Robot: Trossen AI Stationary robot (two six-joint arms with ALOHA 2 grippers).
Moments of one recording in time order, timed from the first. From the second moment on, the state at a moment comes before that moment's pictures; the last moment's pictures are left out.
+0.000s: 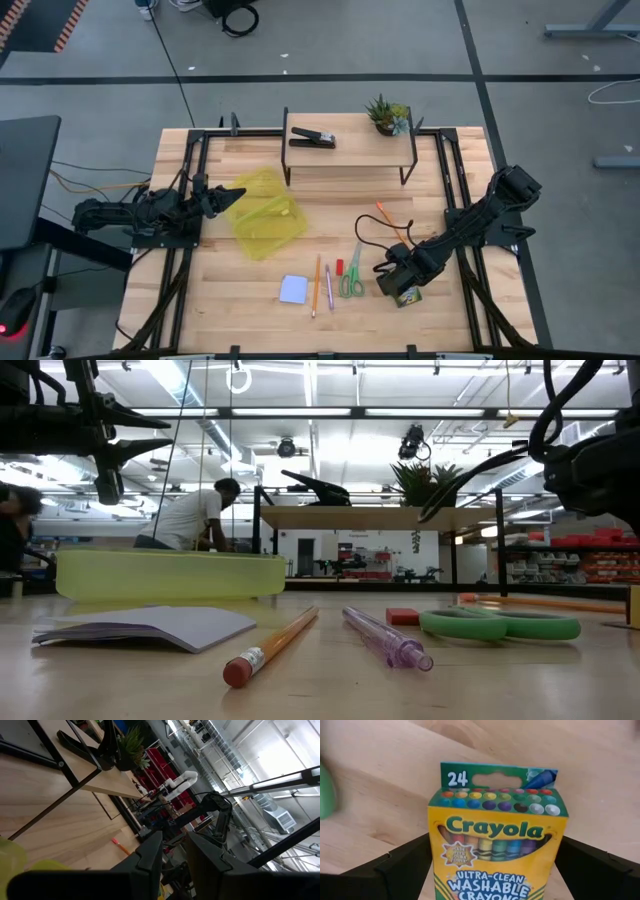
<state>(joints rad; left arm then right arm) -0.04 0.01 0.01 0.15 -0.37 -0.93 0.61 1.64 0.87 -0.67 -0.04 1.83</state>
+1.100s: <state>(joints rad) -0.04 0.01 0.01 0.15 -0.37 -0.93 0.59 1.63 0.85 -0.63 0.06 1.72</state>
